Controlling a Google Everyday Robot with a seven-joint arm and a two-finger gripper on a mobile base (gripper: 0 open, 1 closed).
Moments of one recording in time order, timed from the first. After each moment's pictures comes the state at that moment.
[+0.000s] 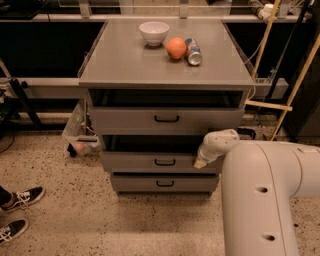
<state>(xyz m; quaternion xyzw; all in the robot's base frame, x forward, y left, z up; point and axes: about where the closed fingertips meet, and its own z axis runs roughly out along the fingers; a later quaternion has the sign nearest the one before) 0.757 -0.198 0.394 -0.57 0.79 -0.06 0.22</state>
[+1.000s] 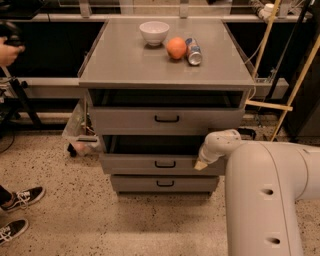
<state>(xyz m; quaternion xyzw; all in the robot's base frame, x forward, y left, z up) 0.753 -0.205 0.404 -0.56 0.79 -0.06 0.22</state>
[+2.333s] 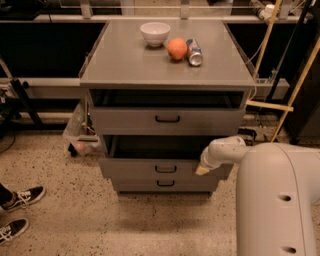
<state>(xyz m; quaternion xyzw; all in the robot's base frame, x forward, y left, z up) 0.726 -0.207 0.399 -0.57 0.79 -0.05 0.23</state>
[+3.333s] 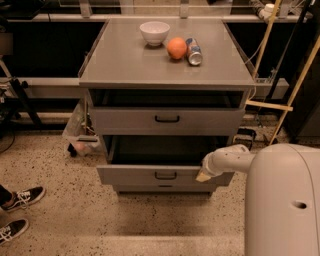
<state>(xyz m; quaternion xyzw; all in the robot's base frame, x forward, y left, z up) 0.694 -0.213 0.398 -0.56 0.79 -0.05 0.24</state>
